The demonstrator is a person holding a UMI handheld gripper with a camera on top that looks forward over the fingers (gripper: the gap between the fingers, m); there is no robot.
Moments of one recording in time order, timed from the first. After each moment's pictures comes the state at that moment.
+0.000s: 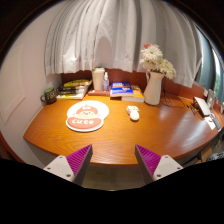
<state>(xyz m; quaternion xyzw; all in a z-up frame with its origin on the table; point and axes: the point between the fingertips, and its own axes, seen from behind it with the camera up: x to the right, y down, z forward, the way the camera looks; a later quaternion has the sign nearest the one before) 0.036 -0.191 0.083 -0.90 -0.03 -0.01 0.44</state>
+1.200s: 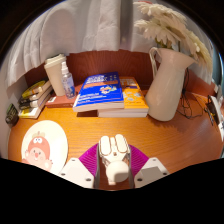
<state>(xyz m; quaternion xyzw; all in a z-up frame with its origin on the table) 0.123 0.095 -0.015 -0.92 0.01 -0.01 0.38</state>
